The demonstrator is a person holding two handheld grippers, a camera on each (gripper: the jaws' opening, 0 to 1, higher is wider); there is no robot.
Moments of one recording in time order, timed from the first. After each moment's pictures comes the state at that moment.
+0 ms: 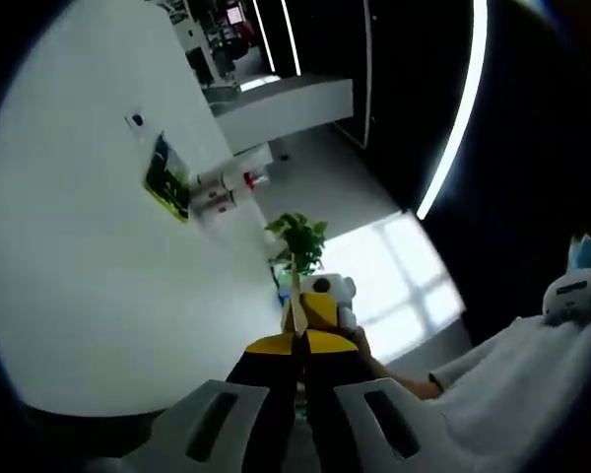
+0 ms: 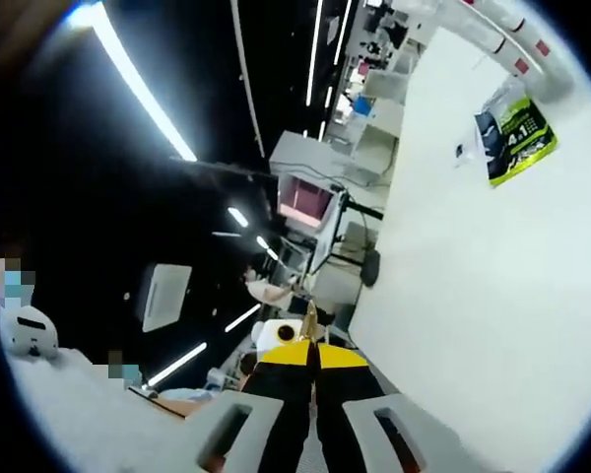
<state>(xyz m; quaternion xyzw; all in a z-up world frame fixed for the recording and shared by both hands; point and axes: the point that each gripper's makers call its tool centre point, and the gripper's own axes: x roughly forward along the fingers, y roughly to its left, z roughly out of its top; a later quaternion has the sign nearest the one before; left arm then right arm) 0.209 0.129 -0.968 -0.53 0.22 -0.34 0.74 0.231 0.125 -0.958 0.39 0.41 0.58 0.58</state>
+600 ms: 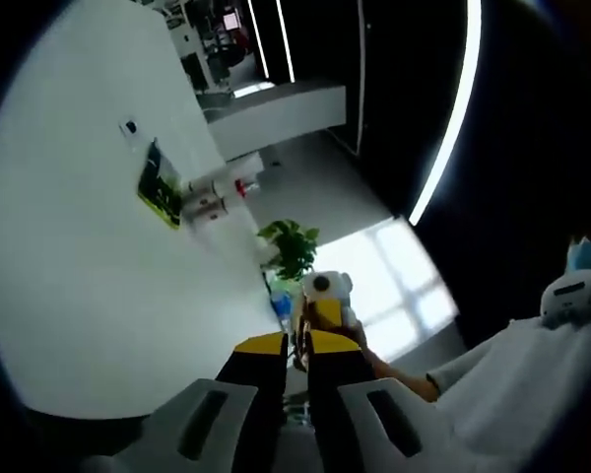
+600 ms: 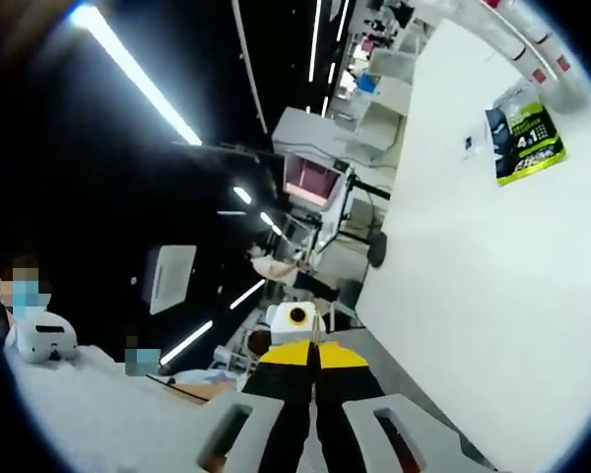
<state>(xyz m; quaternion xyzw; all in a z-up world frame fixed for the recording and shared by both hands) 0.207 0.127 -0.961 -0.53 0.21 -0.35 0.74 0.225 0.109 -0.944 0.37 0.45 0.61 0.54</state>
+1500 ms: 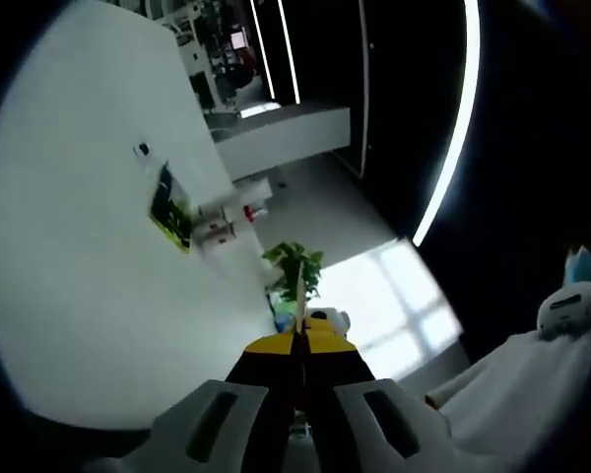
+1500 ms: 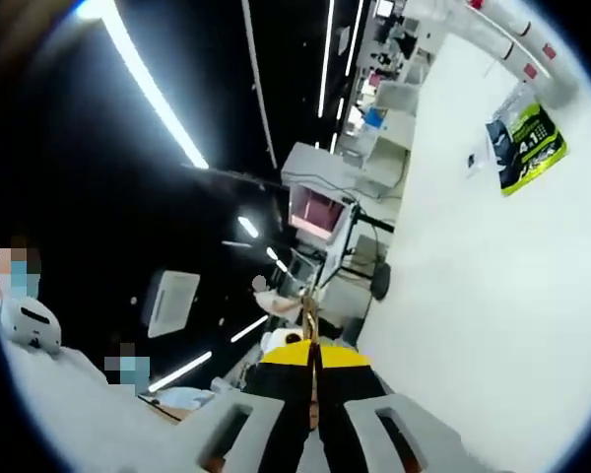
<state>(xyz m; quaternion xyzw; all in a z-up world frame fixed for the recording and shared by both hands) 0.218 0.148 -0.961 -0.55 0.18 -0.32 0.75 0.239 0.129 -0.951 0.43 0.38 0.57 0.58</state>
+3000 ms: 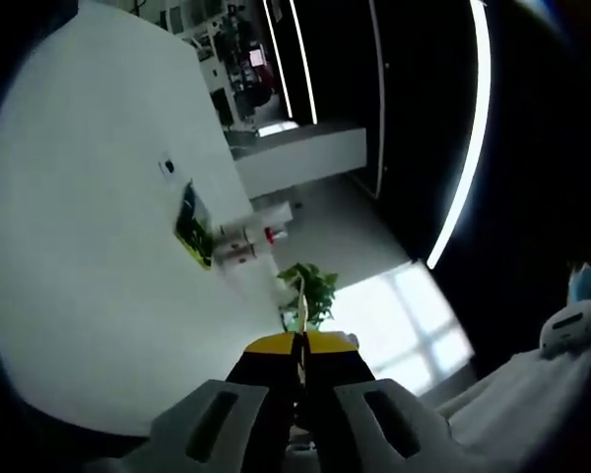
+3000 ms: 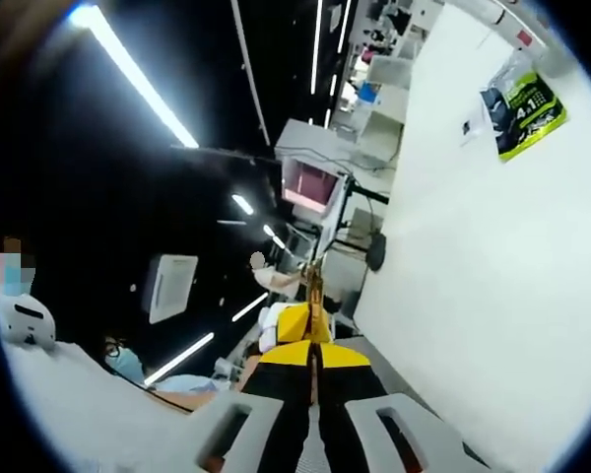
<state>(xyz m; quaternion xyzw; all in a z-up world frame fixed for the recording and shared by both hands) 0.227 0.177 -0.970 -0.58 0.16 -0.26 0.76 0.214 0.136 -0.970 0.39 0.42 0.59 0.56</state>
